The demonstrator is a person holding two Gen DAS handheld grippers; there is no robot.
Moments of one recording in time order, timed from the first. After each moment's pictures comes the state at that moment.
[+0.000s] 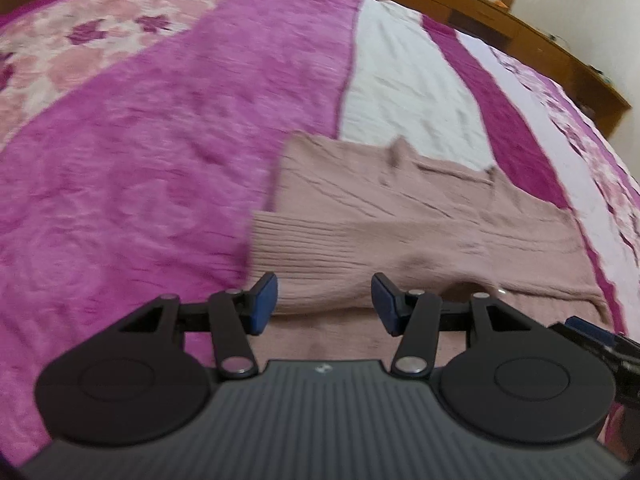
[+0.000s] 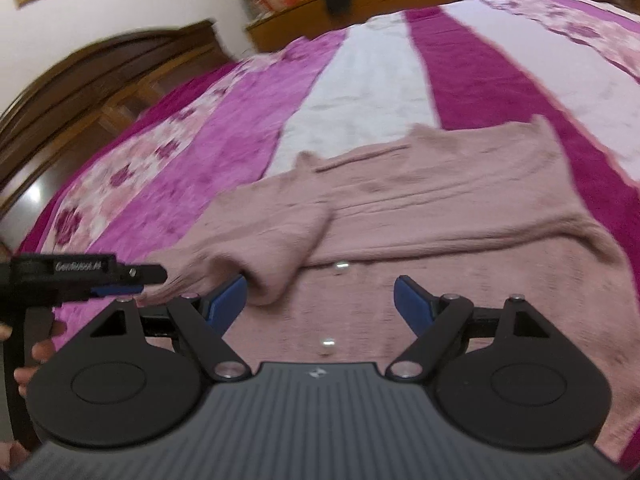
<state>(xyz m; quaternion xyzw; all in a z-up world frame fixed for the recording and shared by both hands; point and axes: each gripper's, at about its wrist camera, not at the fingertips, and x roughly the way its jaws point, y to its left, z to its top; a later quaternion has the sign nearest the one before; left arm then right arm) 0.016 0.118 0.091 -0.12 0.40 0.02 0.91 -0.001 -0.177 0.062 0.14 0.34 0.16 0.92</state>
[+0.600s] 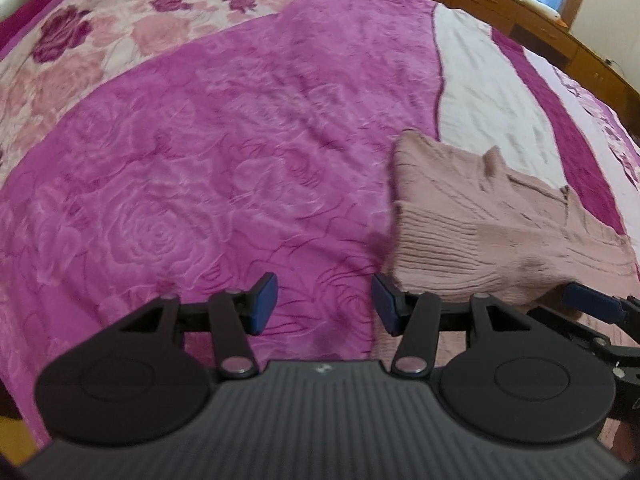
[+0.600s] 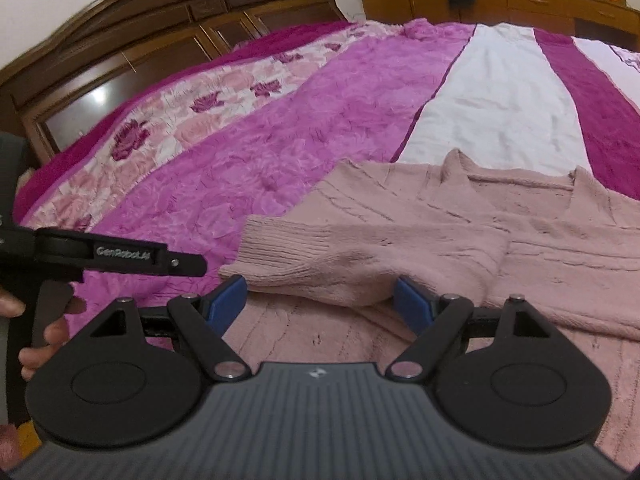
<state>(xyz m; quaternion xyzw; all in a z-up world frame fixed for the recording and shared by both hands) -0.001 0.186 0.072 -0.15 0.41 0.10 0.89 0.027 -0.046 0.074 0.02 0.34 0.28 0.90</state>
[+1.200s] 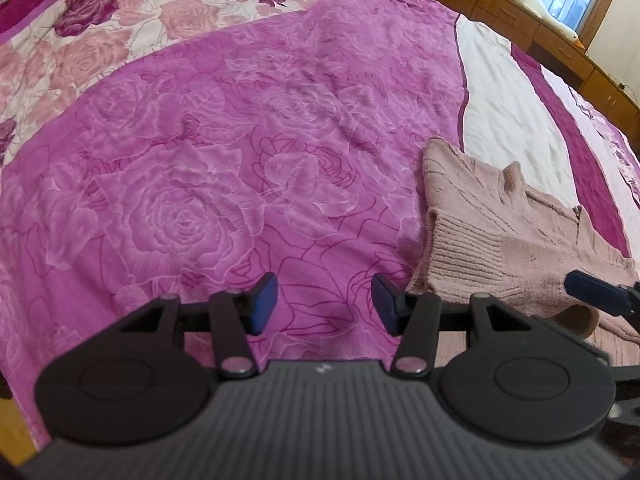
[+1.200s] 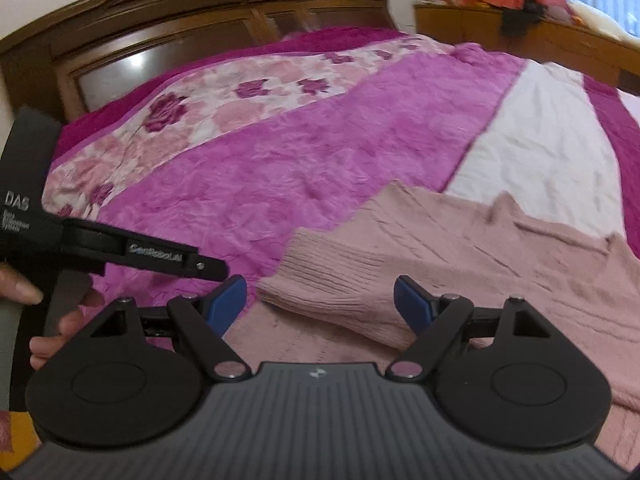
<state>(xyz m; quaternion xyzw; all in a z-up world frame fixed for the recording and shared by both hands) -0.009 0.203 0.066 -0.18 0.41 0.12 0.89 0.030 -0.003 0.084 -0.06 0.31 0.34 0.89</state>
